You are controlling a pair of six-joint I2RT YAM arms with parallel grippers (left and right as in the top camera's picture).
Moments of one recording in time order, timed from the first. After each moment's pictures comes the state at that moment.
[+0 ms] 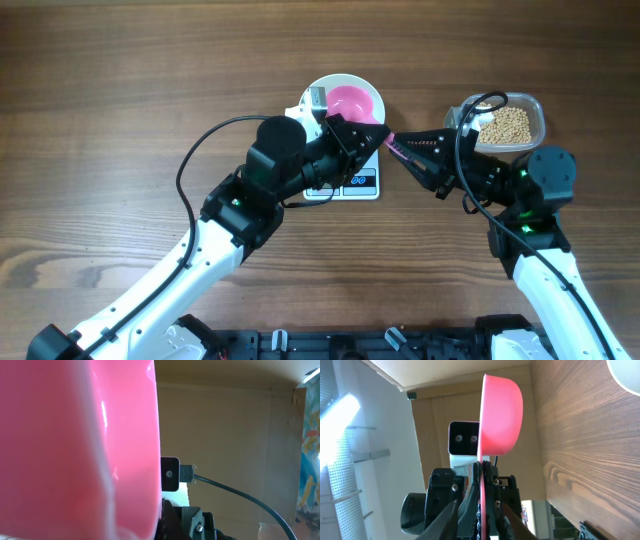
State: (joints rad) left arm -0.65 1.30 0.91 0.16 0.40 -1.52; right arm 0.07 1.09 0.54 0.61 -1.09 1.76
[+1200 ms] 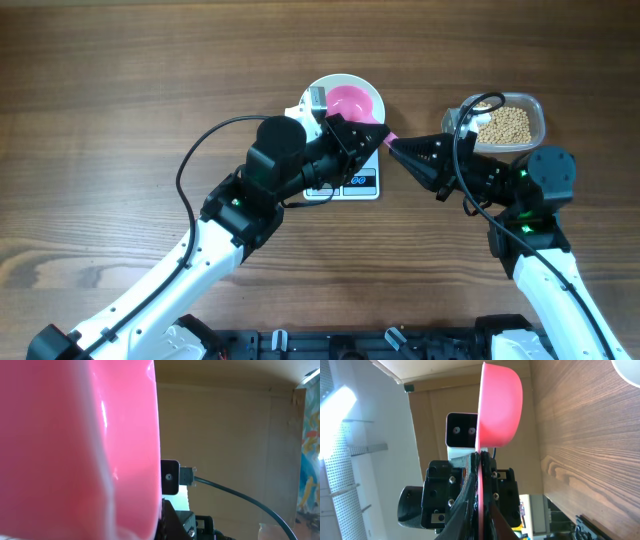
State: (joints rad) left arm -0.65 1.30 0.91 0.16 0.39 -1.52; right arm 0.07 1.09 0.54 0.61 -1.12 1.75
